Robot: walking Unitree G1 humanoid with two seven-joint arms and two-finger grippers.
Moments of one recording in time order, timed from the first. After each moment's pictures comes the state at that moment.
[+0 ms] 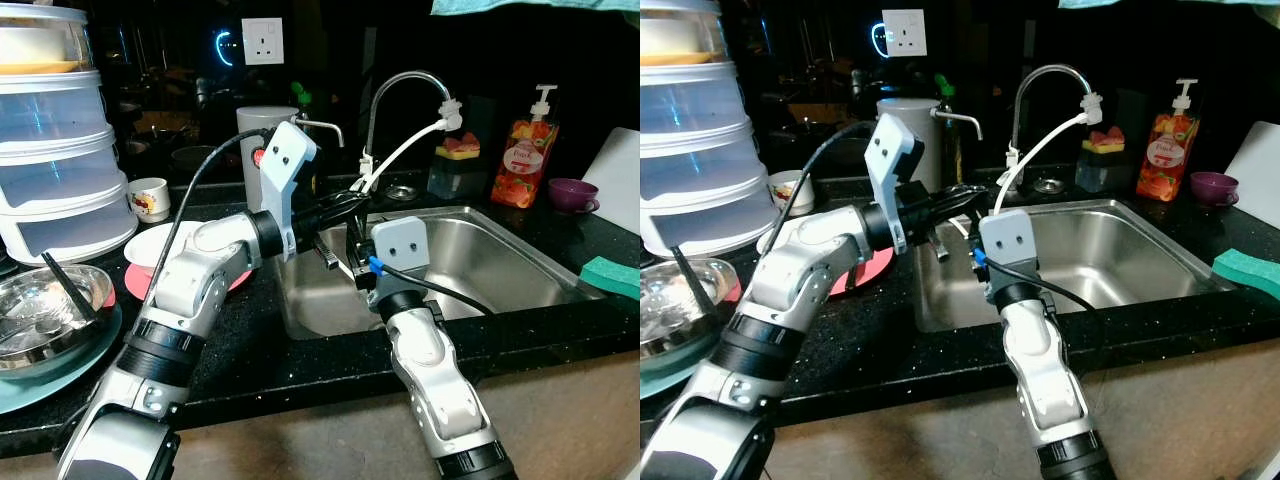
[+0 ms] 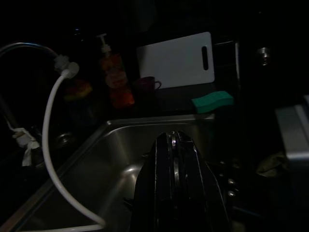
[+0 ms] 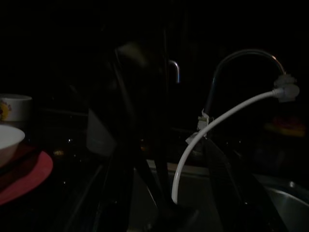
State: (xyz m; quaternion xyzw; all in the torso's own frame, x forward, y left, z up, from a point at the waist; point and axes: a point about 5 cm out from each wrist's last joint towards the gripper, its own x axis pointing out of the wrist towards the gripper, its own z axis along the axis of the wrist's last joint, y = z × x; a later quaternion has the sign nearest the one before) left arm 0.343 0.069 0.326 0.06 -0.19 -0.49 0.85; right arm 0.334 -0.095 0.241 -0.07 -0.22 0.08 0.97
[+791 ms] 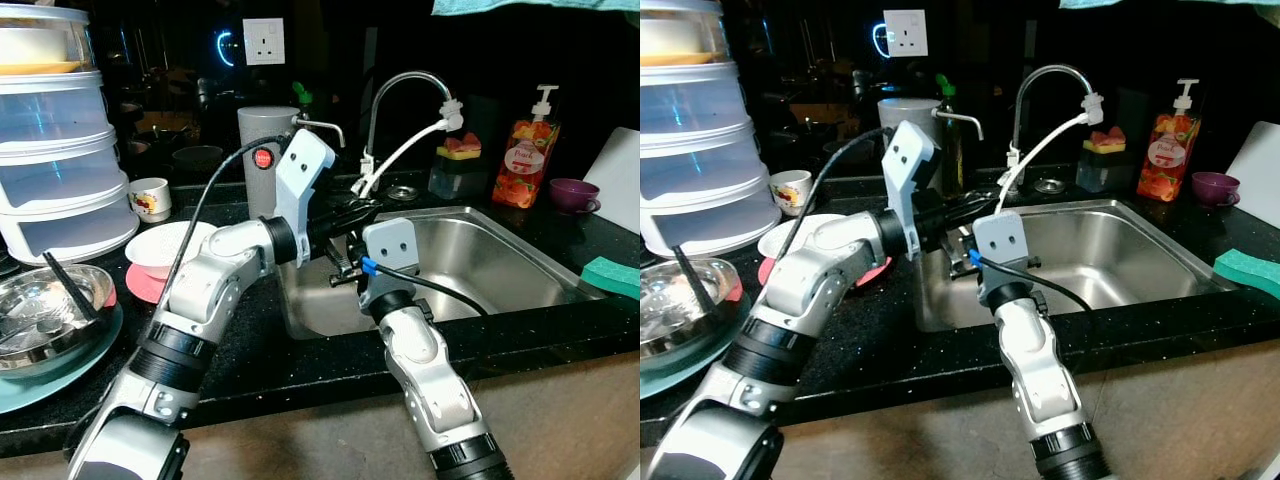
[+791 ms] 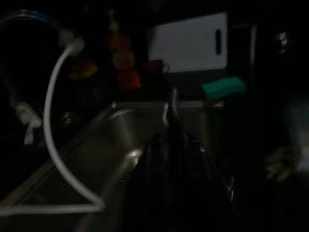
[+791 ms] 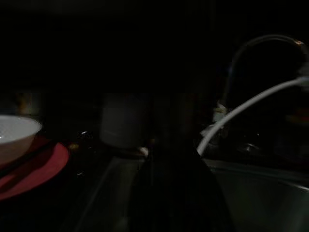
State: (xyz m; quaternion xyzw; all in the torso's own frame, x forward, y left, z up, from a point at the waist) left arm 0.350 0.061 0.308 0.06 -0.15 -0.46 0.87; right arm 0.341 -0.095 0.233 -0.06 -0.20 0.09 0.97
